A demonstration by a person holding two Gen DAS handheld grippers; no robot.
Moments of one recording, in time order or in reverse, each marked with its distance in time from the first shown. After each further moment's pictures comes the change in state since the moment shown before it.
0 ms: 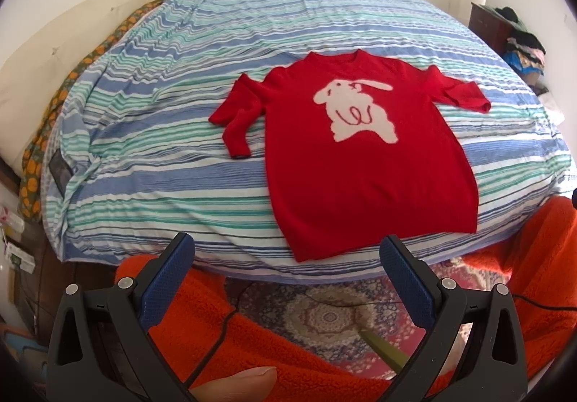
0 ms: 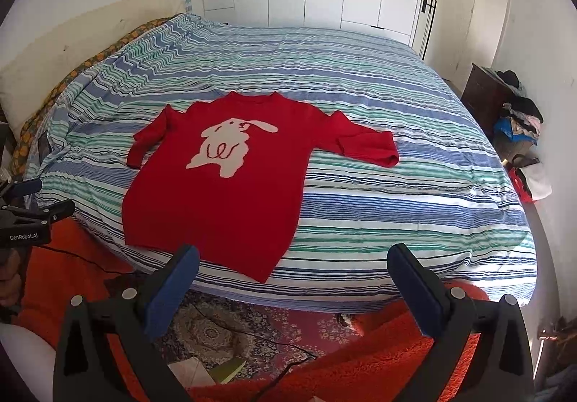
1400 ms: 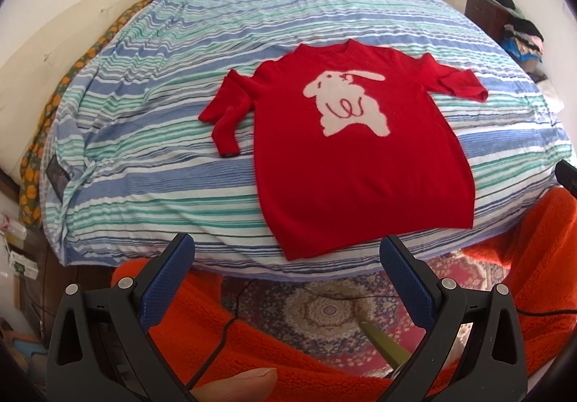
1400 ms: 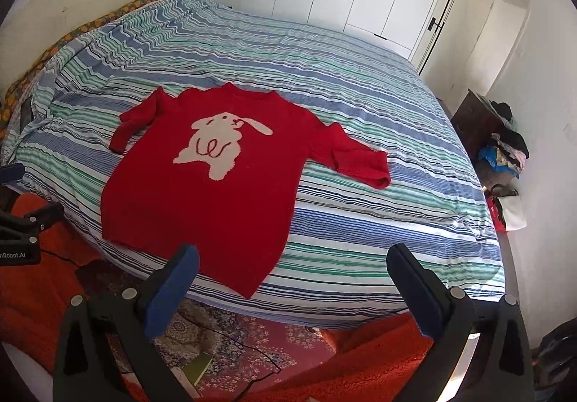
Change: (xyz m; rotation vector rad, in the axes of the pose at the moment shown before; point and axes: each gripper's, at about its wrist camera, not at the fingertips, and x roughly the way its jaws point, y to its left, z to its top) left arm 0.004 -0.020 0.007 0.040 0.039 0.006; right arm 0.016 0.033 0.031 -0.133 0.033 -0.119
